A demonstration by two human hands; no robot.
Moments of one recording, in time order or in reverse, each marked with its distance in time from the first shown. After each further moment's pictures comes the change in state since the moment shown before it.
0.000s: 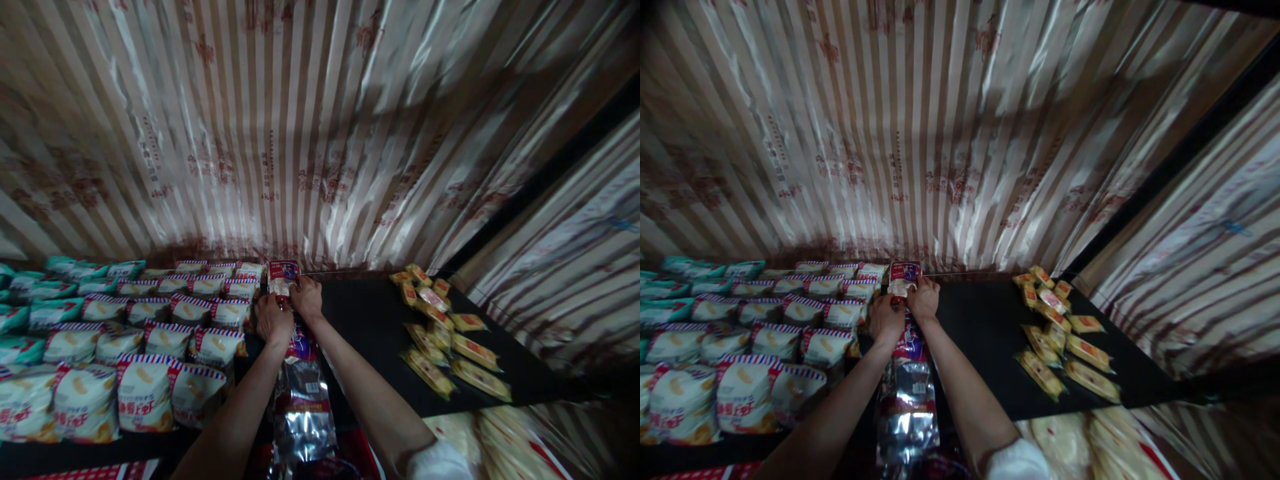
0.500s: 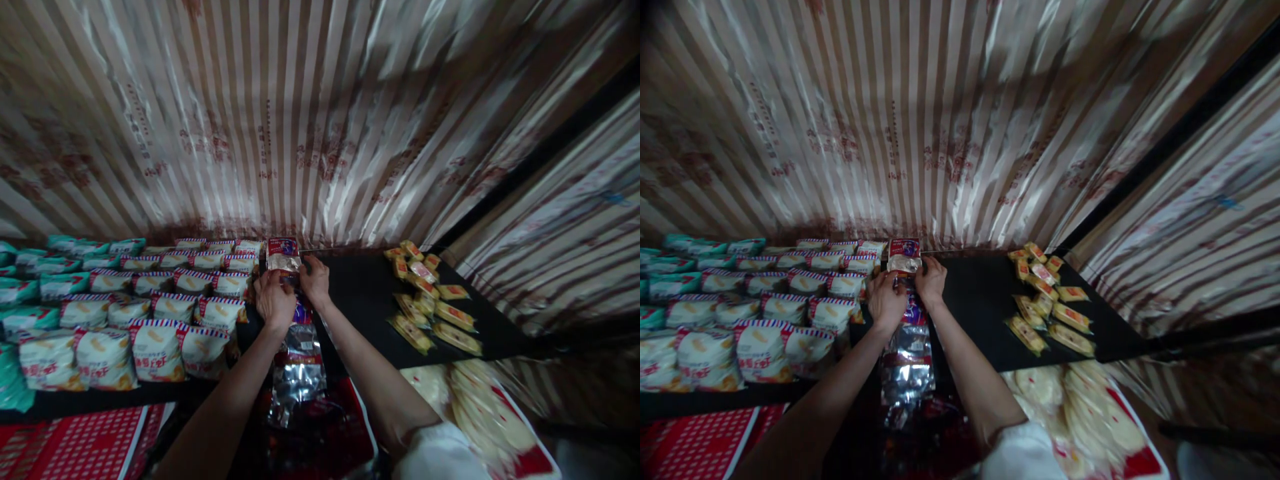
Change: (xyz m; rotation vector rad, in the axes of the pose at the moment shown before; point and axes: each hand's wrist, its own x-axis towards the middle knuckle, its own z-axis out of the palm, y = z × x) left_hand -0.029 -0.006 -0.013 0.035 0.099 0.196; right_hand -0.030 0.011 -0.024 0.188 0.105 0.054
